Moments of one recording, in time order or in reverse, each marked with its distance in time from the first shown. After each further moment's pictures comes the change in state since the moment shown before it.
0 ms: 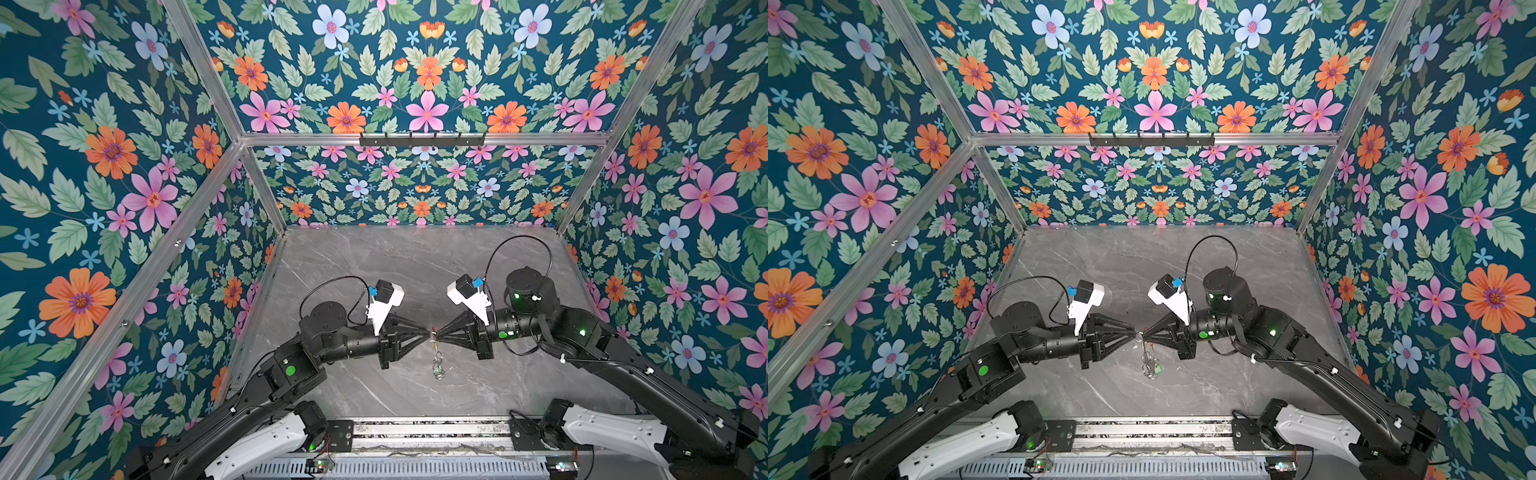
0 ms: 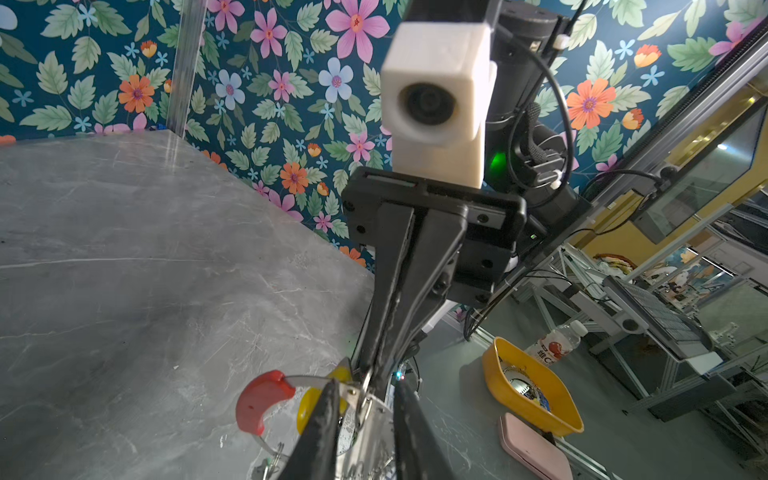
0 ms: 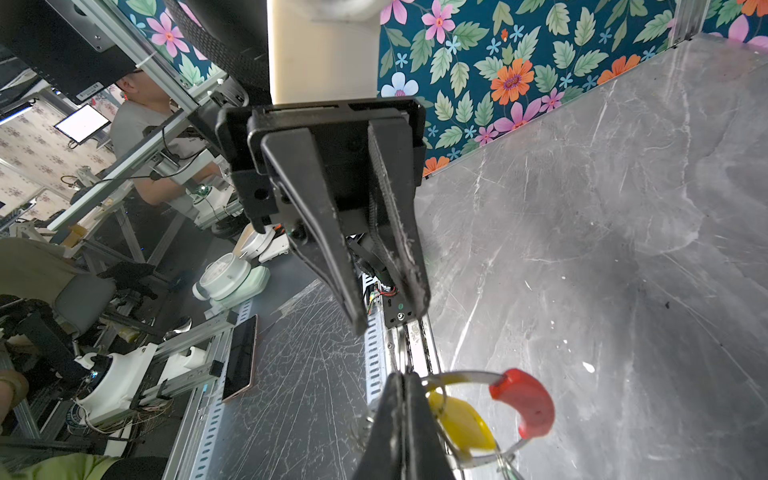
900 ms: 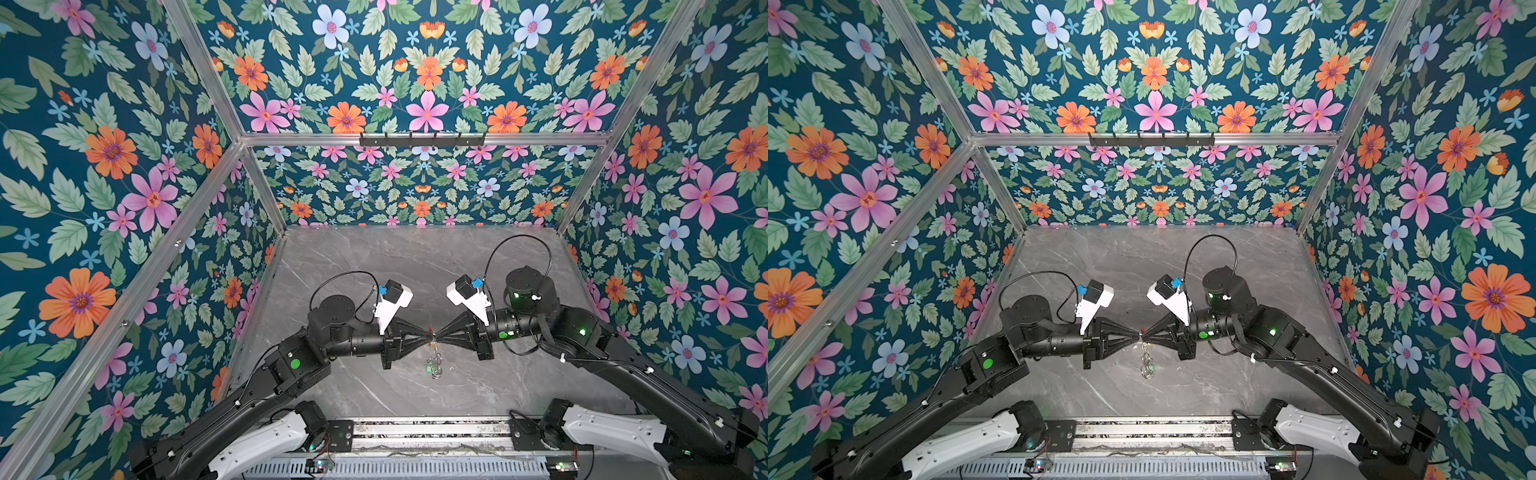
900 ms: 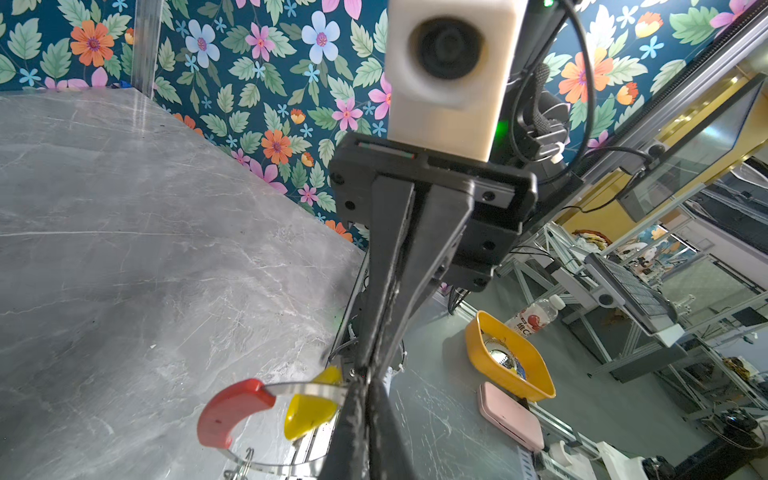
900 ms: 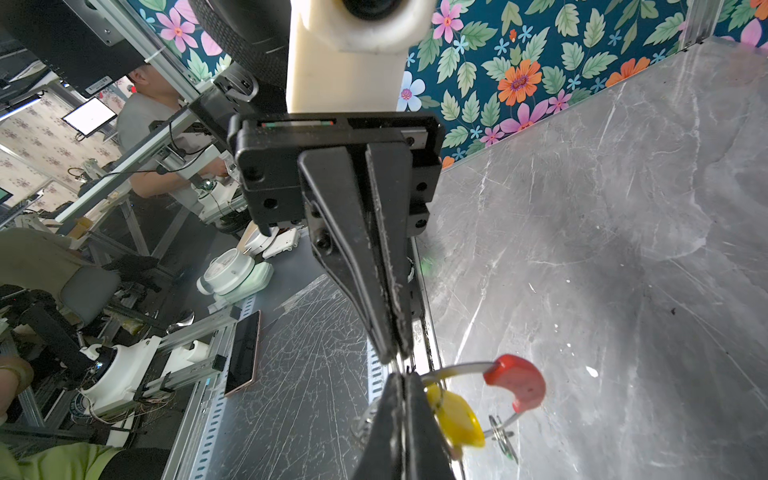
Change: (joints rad) left arm 0.000 0.047 0.037 -0.054 0.079 0.006; right arm 0.000 0.006 0.009 -0.003 -0.014 -0.009
